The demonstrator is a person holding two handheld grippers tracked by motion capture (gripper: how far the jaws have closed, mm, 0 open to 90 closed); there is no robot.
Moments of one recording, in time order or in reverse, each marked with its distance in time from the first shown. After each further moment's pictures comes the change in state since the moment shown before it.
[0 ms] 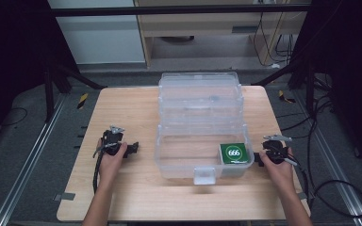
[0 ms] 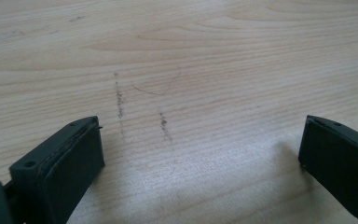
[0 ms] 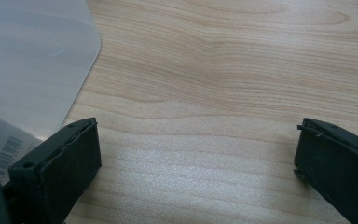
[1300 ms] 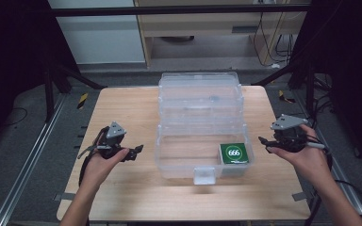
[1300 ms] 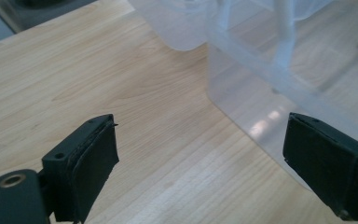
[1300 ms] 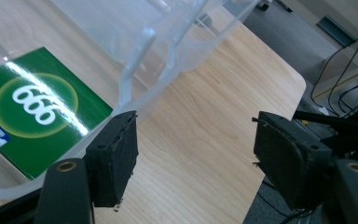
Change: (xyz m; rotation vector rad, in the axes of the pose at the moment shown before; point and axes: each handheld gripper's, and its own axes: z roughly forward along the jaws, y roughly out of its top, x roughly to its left) left arm -0.044 0.037 -0.105 -0.113 -0.214 0.266; right arm 0.013 0.083 -0.122 -0.077 0.086 -0.572
